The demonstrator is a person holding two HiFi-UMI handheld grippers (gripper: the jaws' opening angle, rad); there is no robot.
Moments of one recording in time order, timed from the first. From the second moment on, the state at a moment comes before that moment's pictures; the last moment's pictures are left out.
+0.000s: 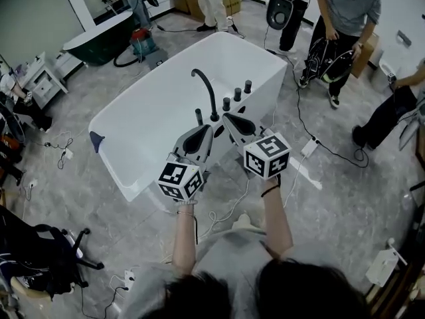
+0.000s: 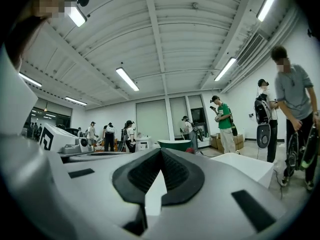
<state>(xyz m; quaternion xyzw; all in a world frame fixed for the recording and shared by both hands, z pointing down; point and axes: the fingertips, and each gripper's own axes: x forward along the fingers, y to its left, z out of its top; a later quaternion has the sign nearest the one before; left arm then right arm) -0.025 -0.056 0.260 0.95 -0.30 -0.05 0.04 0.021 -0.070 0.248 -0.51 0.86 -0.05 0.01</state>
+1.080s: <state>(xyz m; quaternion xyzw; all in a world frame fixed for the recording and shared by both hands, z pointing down) -0.009 -0.153 0.335 0.91 -0.41 -0.03 0.09 0.036 -0.166 0.324 -0.43 0.90 -0.07 -0.04</state>
